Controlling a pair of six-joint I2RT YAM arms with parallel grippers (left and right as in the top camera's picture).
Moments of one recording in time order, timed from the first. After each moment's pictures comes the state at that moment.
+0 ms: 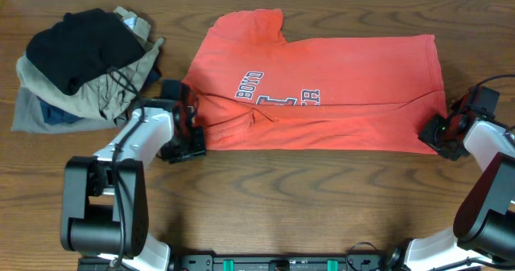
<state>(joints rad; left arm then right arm) -0.12 1.73 0.96 -0.78 0.12 -0.28 -0.44 1.74 0.92 -0.47 -0.09 0.27</state>
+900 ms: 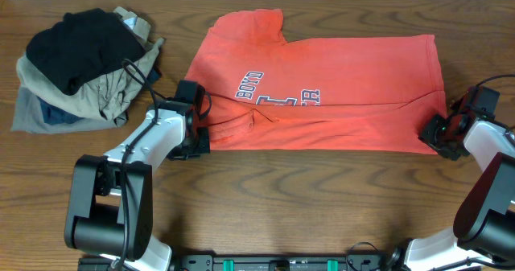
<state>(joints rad) -0.19 1.73 0.96 -0.77 -0.07 -0.31 -0.44 1.74 0.92 -0.47 -0.09 0.27</state>
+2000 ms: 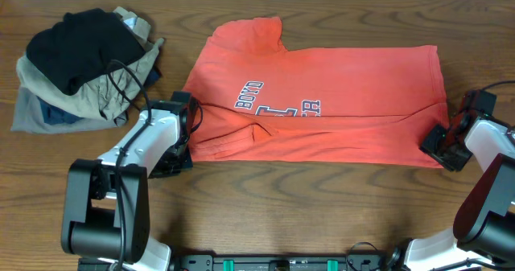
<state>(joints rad) -0.15 1.71 0.96 -1.07 -0.31 -0.46 -0.44 1.74 0.93 -0.64 0.06 0.30</state>
